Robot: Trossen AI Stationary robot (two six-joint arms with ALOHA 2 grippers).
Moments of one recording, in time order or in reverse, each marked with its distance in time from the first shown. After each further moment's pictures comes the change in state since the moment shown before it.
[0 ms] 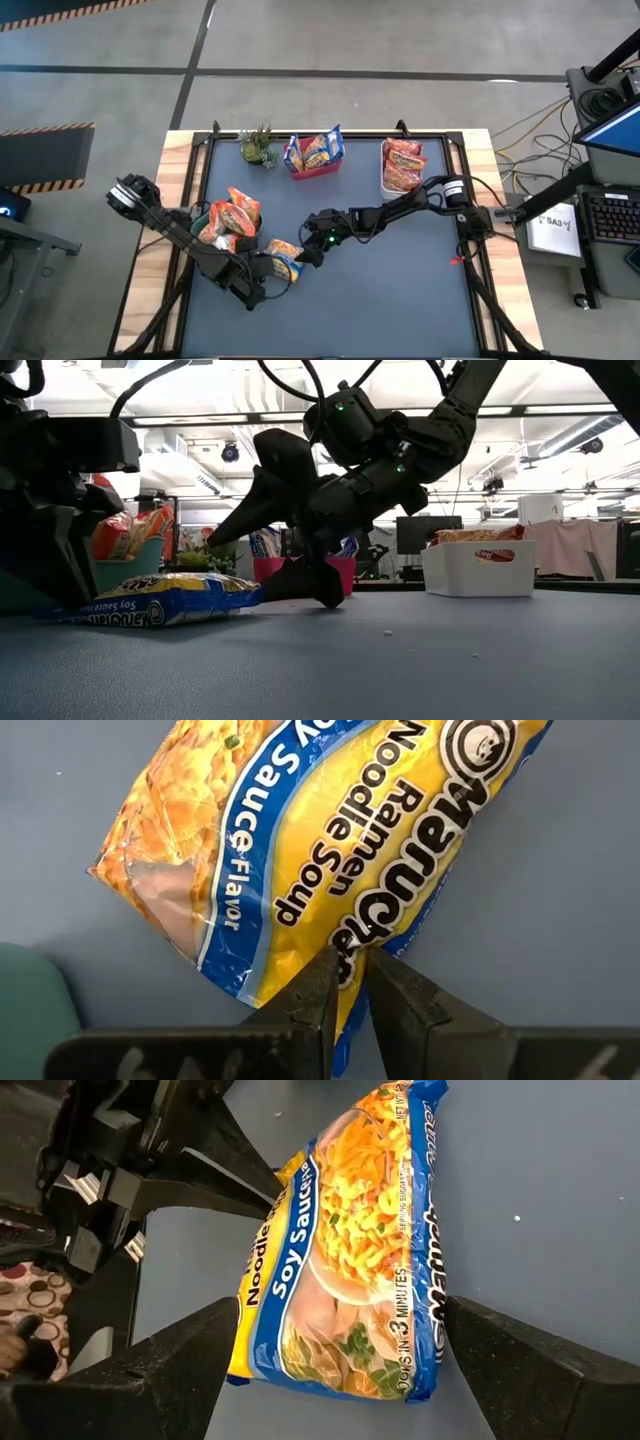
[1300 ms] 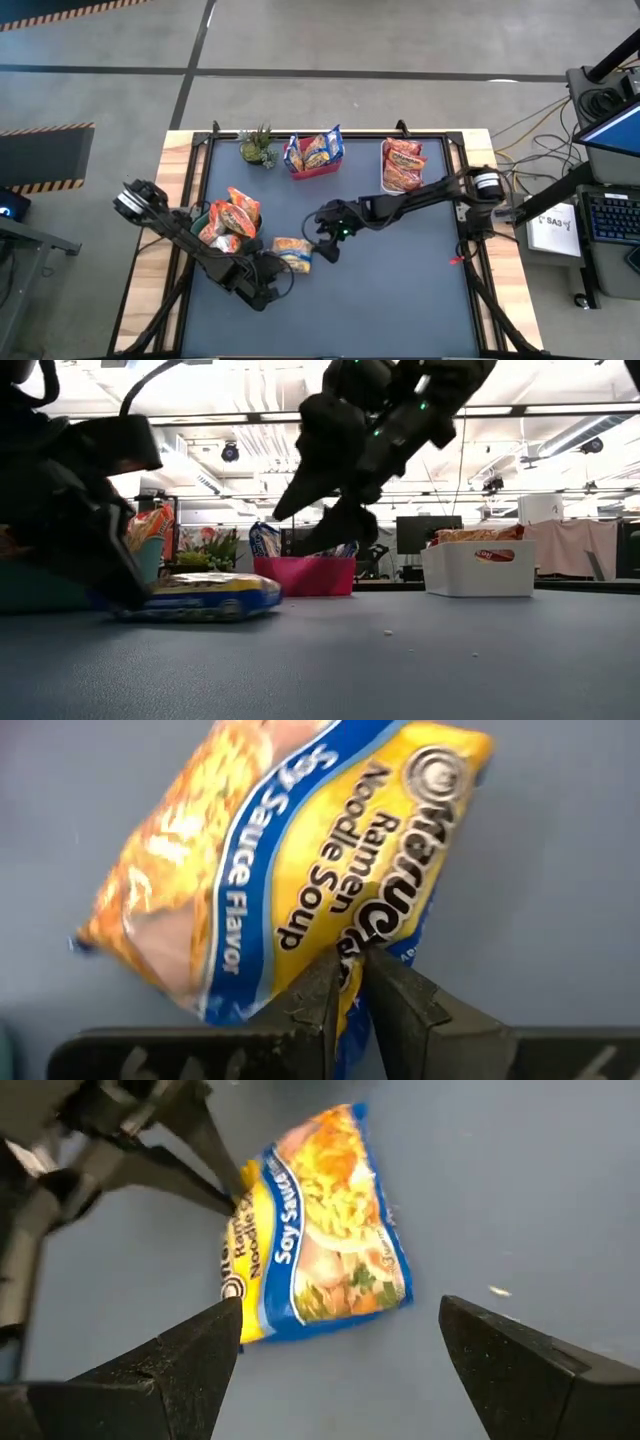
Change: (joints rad) left arm 0.003 0.056 -0.003 0.186 -0.175 -0.091; right arm -0.004 -0.256 -0.015 -0.453 0.115 -0.284
